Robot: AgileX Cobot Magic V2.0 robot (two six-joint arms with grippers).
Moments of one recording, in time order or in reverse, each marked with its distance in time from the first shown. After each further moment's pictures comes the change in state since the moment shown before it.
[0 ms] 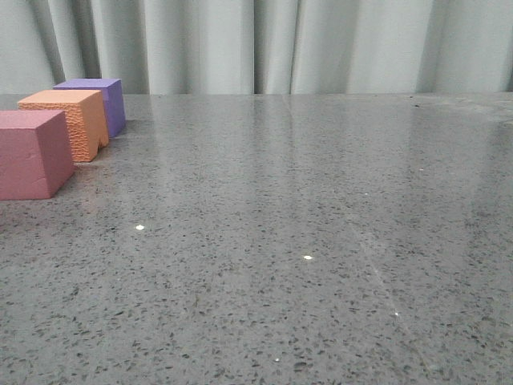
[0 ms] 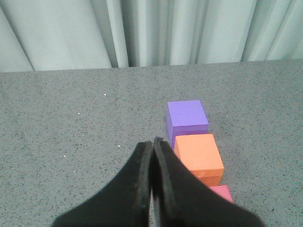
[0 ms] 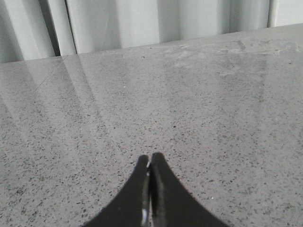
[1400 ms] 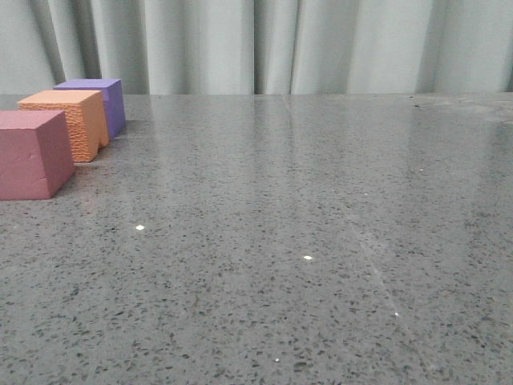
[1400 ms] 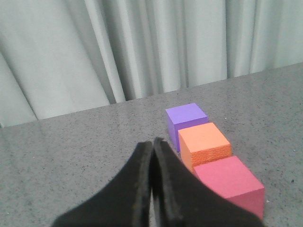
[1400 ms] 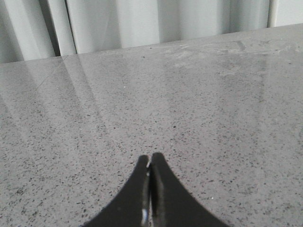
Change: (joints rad) left arm 0.227 -0.445 0.554 -0.275 -0.505 0.453; right arm 0.000 0.000 0.000 0.000 0.000 0.000
